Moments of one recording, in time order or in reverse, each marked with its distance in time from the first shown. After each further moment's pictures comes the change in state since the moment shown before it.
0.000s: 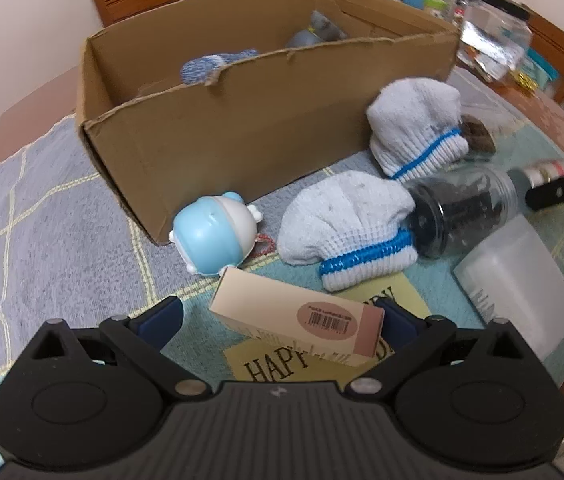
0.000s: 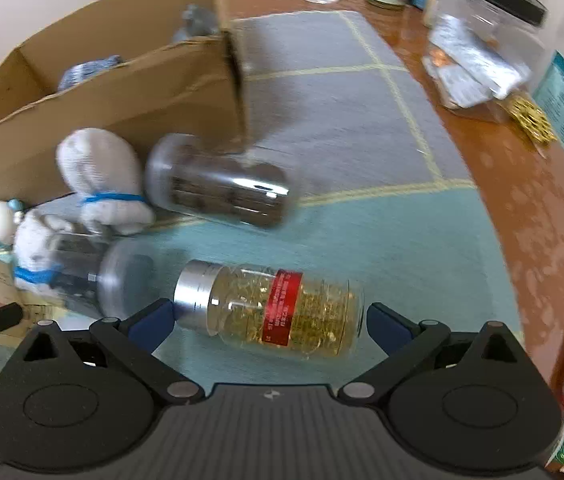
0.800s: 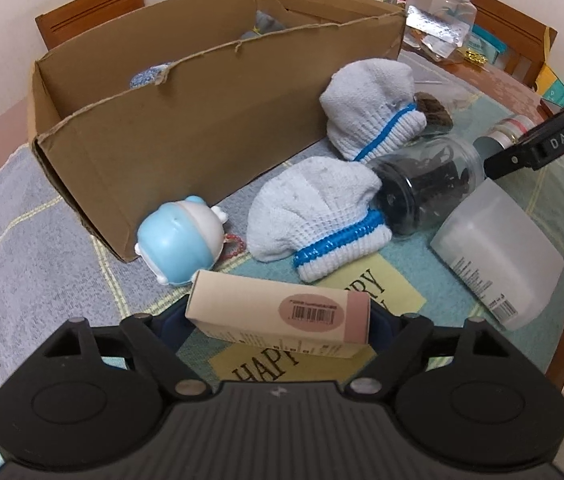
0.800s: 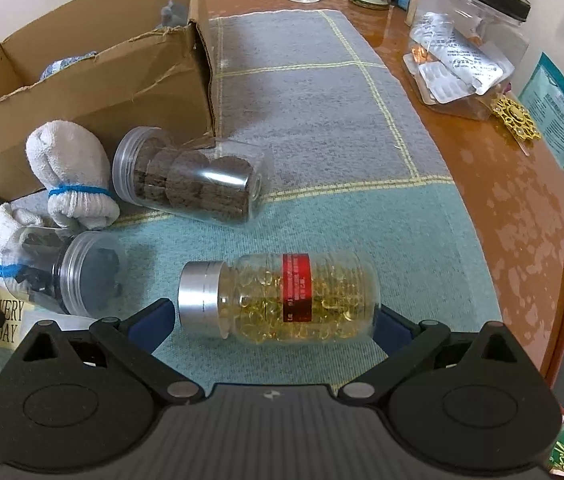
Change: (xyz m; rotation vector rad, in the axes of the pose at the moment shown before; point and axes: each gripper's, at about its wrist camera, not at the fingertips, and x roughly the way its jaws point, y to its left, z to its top) left arm 0.001 0.004 -0.006 0.126 -0.032 -0.108; right arm 0.009 0.000 -0.003 -0.037 -0.020 -0.048
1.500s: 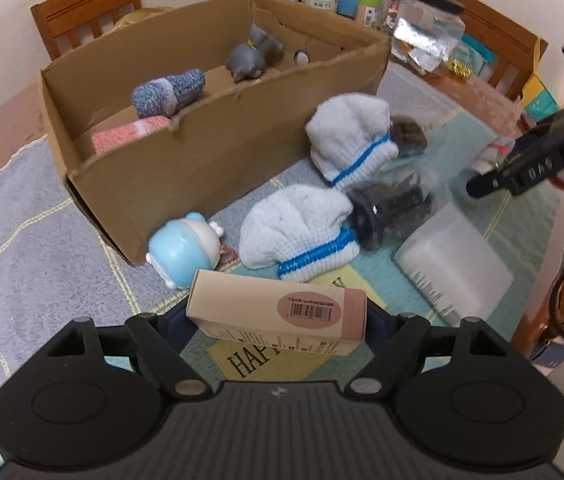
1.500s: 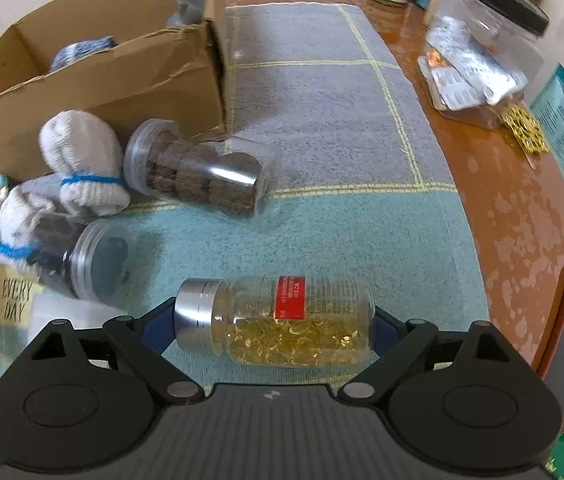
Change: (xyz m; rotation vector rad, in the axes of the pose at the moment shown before) left arm -0.036 0.004 0.022 -0.042 0.049 -0.059; right arm -0.013 0.001 0.008 -0.088 0.063 0.018
